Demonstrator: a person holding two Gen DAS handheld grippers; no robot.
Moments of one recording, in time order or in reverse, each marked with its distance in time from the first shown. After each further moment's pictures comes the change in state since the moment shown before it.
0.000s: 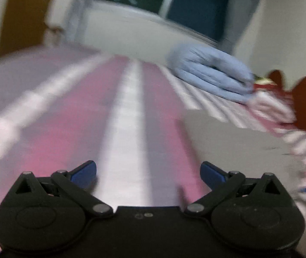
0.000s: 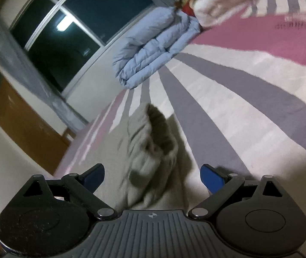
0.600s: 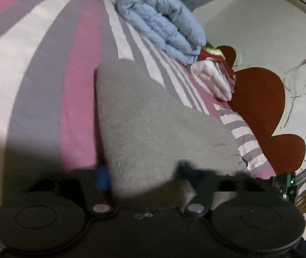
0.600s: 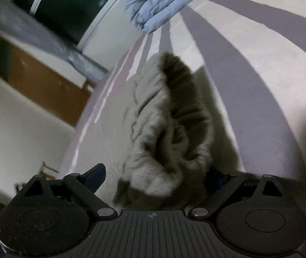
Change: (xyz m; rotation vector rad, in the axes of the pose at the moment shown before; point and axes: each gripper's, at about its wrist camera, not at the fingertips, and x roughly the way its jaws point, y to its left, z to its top) left arm 0.142 -0.014 0.020 -0.182 0.327 -0.429; right arm 0.095 -0.003 0.030 -0.038 0.346 0.123
